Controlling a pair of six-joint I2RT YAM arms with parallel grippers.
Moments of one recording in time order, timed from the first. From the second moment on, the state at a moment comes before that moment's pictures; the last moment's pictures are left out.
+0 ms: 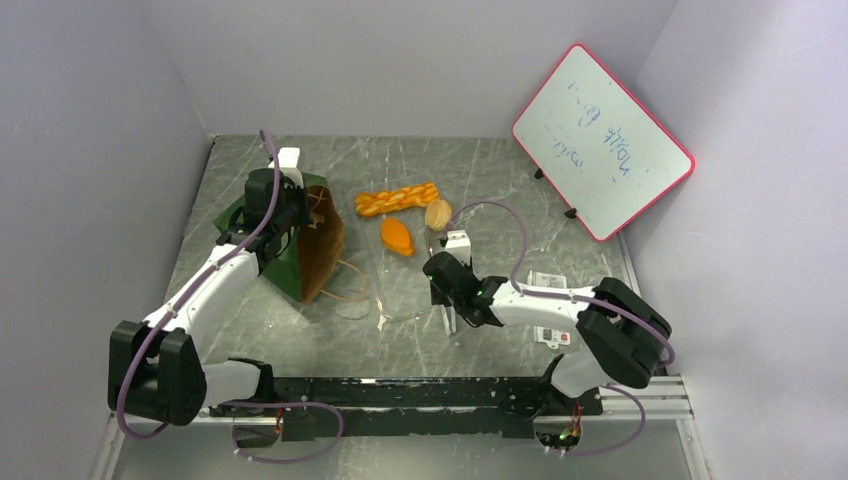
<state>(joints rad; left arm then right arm) -0.22 1.24 0.85 -0.06 -0.04 -0.16 0.92 1.47 0.67 -0.08 0.48 0.58</state>
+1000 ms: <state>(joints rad) -0.22 1.16 0.84 -0.10 -0.04 -0.17 1.21 1.24 0.68 -0.36 0.68 0.75</state>
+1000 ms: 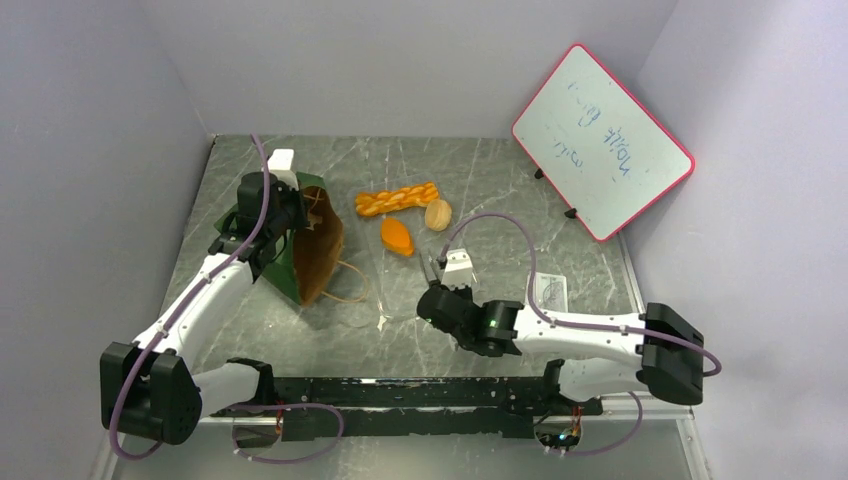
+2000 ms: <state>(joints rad) -0.22 1.11 0.82 -0.15 0.01 -0.11 1.58 1.09 1.02 -0.60 0.89 0.77</state>
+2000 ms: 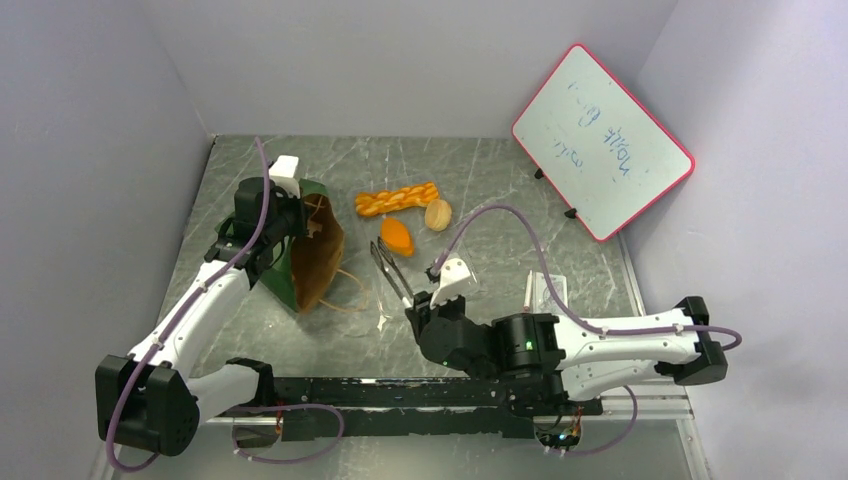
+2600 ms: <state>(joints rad) -0.22 1.09 0.81 -0.16 0.07 -0.09 1.55 1.22 1.02 -0.30 0.70 0.64</state>
